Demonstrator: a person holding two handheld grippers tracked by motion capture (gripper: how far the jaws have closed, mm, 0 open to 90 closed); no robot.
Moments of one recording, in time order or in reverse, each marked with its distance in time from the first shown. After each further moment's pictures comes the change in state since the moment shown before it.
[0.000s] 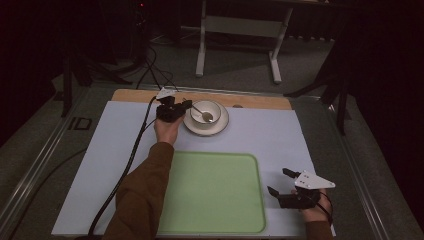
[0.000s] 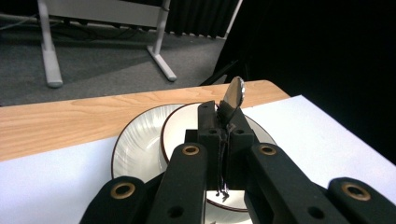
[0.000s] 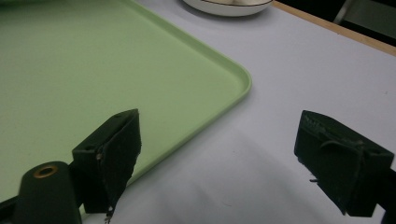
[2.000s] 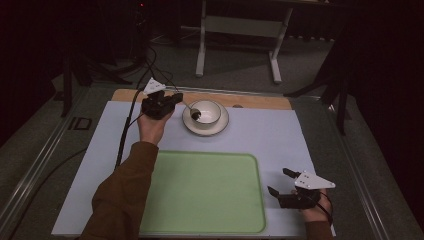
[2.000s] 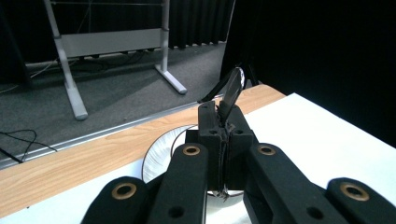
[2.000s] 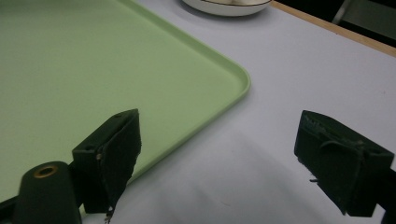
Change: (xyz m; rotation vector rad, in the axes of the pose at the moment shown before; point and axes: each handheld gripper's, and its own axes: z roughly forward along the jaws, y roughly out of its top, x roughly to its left) left arm -0.024 0.041 -0.069 -0.022 0.027 0.188; right arm 0.000 0.000 0.000 0.001 -0.006 -0.003
